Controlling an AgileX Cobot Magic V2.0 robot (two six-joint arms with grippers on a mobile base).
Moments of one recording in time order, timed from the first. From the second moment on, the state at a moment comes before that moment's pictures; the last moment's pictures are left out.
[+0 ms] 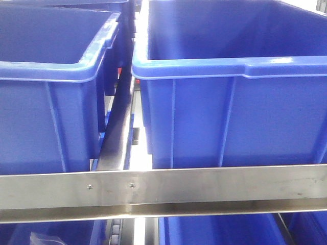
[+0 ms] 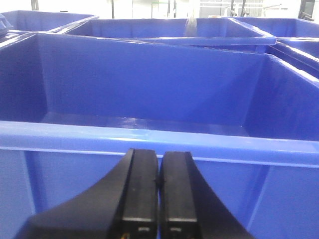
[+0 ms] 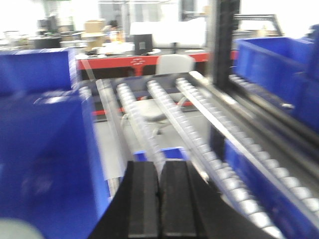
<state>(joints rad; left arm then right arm) -0.02 0.00 0.01 -0.04 0.02 0.02 -0.05 0.31 -0.50 -0.71 0.25 0.74</state>
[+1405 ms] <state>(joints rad) -0.02 0.00 0.01 -0.04 0.02 0.02 0.07 0.04 0.02 0.06 -0.06 -0.02</state>
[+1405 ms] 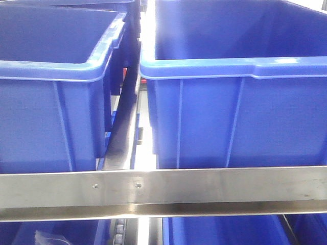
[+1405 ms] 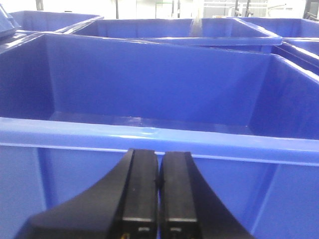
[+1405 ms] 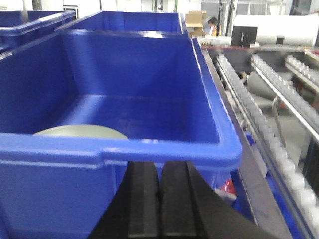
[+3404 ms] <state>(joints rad) -0.02 0.00 0.01 -0.04 0.02 0.02 0.02 -0.01 0.03 0.00 -0.04 0.06</state>
